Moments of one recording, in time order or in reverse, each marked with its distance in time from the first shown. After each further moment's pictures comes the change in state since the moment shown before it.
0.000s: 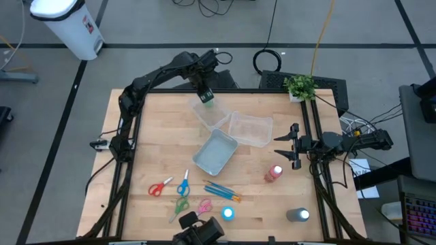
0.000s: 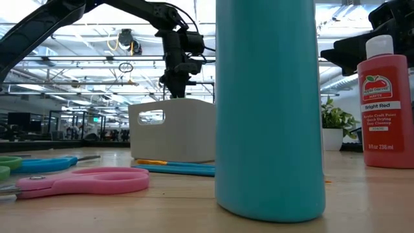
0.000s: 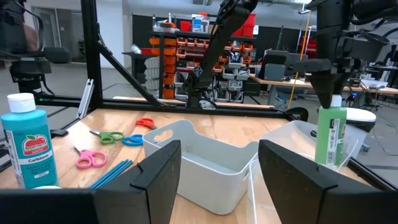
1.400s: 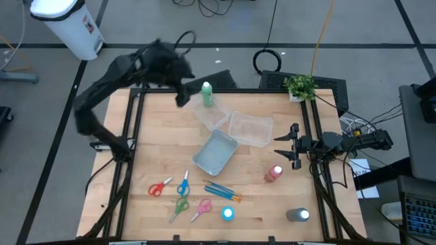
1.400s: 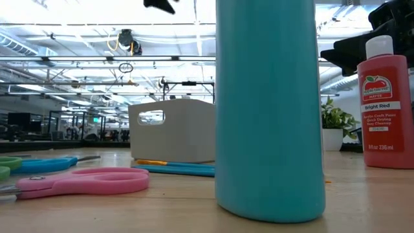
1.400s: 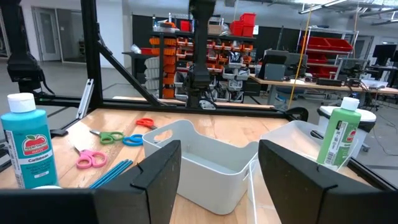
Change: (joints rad) left arm -0.225 -0.625 -0.159 0.206 0.083 0.014; right arm 0.000 0.000 0.000 0.000 0.000 0.000
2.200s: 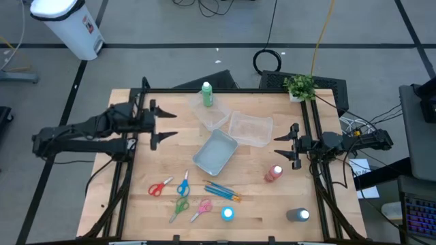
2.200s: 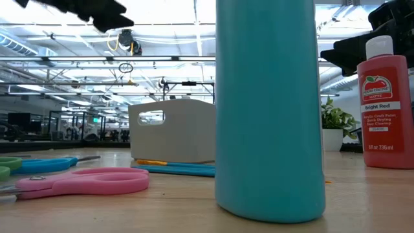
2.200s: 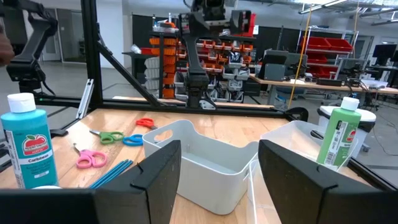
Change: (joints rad) left arm -0.213 -0.881 -1.294 0.865 -0.002 0.017; right arm 0.000 0.000 0.000 0.000 0.000 0.000
